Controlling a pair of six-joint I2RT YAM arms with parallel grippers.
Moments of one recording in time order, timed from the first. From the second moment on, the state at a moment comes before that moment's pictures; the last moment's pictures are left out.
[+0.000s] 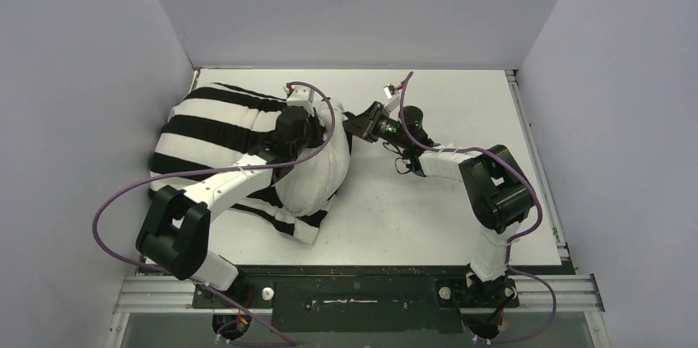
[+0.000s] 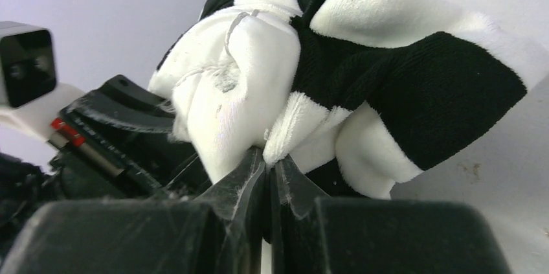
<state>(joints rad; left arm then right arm) -0.55 1.50 0.96 0.10 -0.21 -0.41 0.49 1.84 0.99 0.79 -0.52 1.01</state>
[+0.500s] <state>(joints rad) -0.53 1.68 1.03 0.21 -0.34 -0.47 0.51 1.84 0.99 0.83 -0.46 1.06</state>
